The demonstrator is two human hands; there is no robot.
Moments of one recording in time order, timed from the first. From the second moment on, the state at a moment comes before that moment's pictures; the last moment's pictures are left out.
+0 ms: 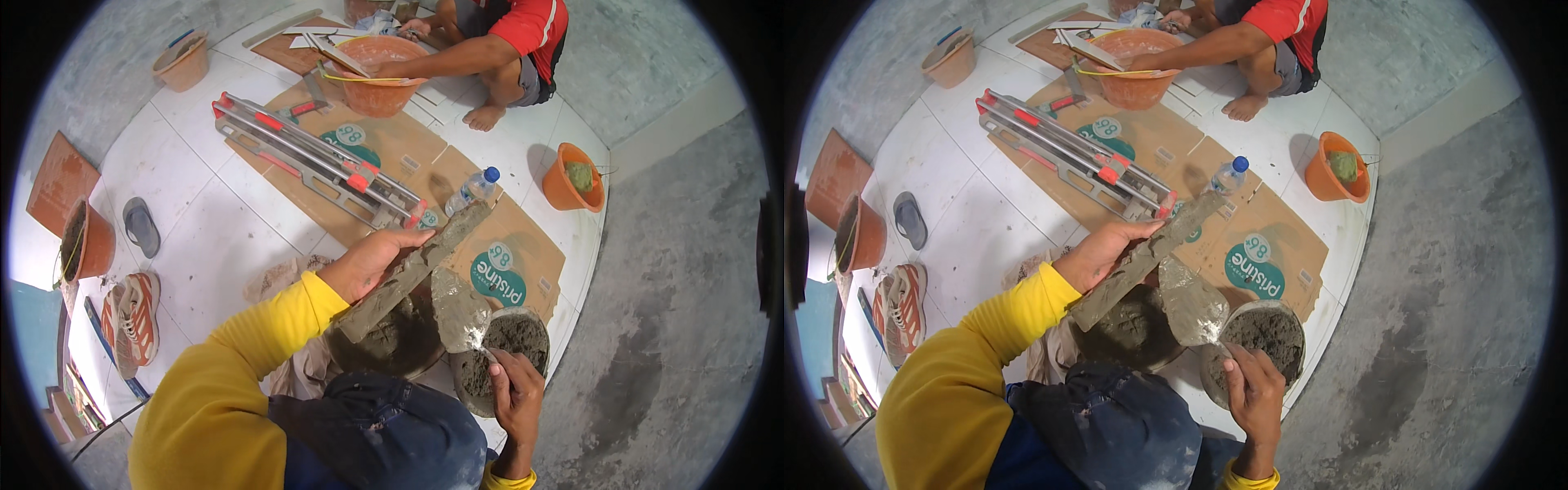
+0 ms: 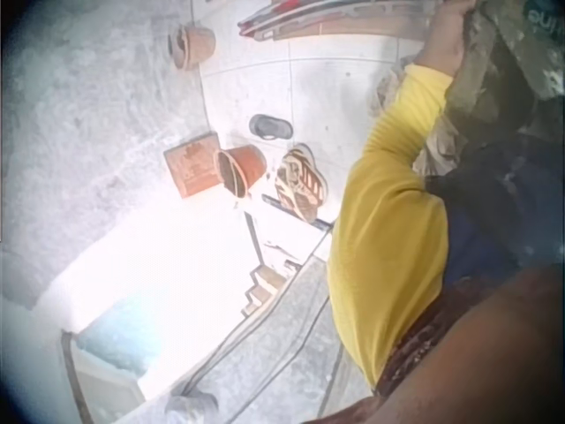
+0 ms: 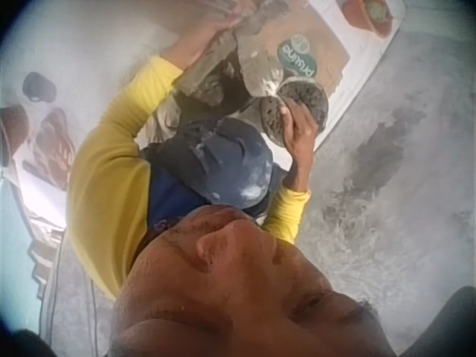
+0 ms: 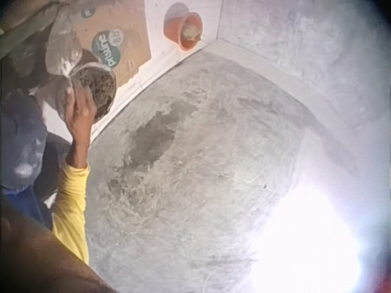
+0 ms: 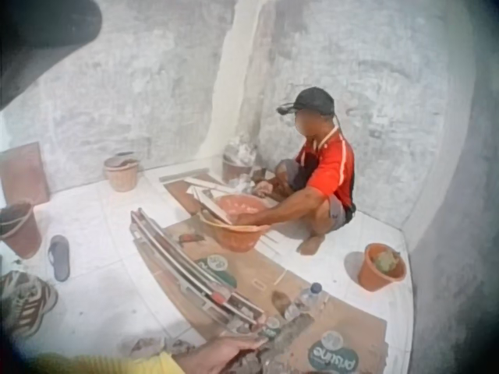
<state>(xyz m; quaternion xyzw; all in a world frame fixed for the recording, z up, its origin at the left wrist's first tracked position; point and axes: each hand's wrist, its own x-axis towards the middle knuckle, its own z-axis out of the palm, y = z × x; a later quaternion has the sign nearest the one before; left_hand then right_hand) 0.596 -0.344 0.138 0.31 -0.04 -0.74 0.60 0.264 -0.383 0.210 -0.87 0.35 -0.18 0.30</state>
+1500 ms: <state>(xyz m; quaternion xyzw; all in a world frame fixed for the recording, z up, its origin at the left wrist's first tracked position) 0.611 -0.322 0.129 0.16 -0.09 -0.82 0.55 0.248 -0.415 0.184 -0.71 0.43 -0.27 0.48</state>
